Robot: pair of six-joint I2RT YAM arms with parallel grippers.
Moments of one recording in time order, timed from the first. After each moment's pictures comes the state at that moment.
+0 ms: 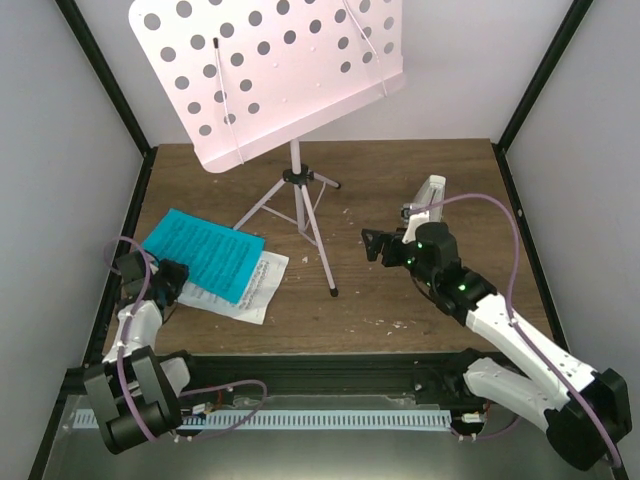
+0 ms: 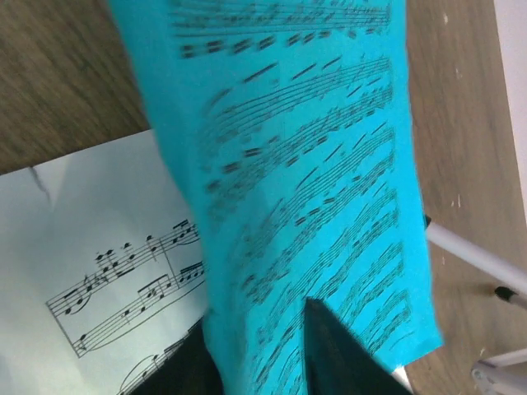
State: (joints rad) left arm 0.40 1.04 0.38 -0.16 0.38 -0.78; right arm 0.56 0.94 0.67 -0.16 0.04 0.46
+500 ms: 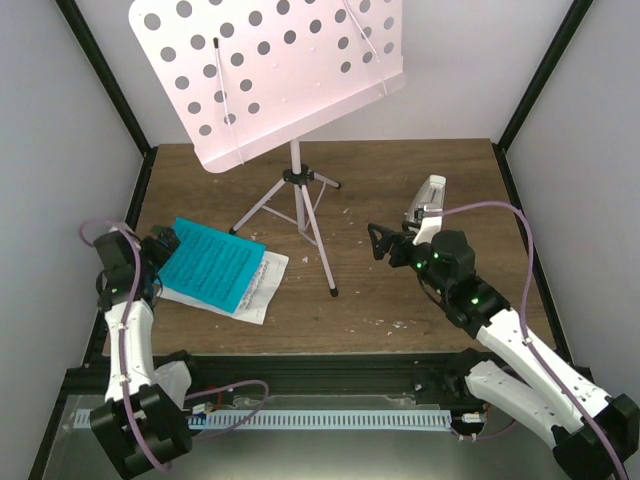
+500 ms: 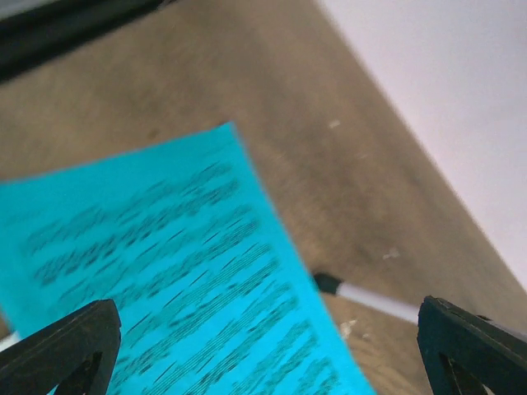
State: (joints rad) left arm 0.40 0.89 0.57 -0.34 0.26 -0.63; right arm 0.56 0.78 0.63 -0.08 0.04 0.46
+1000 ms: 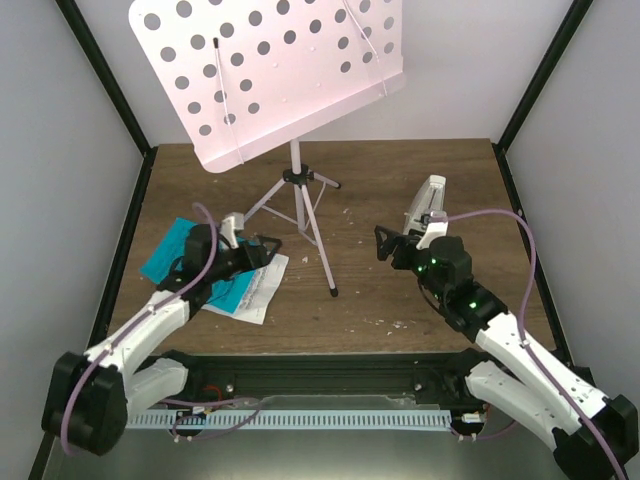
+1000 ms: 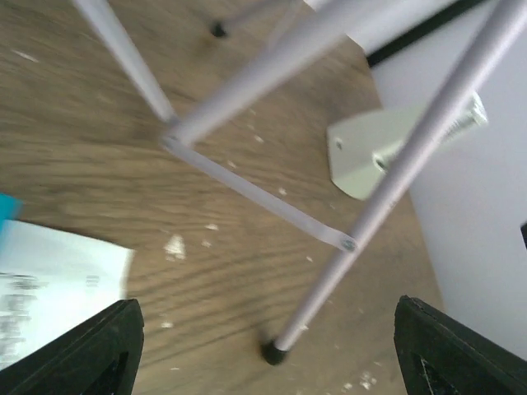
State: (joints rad) left arm -0.30 1.01 0.53 0.00 0.43 -0.68; right arm 0.56 0.78 0.57 -0.08 0.13 0.56
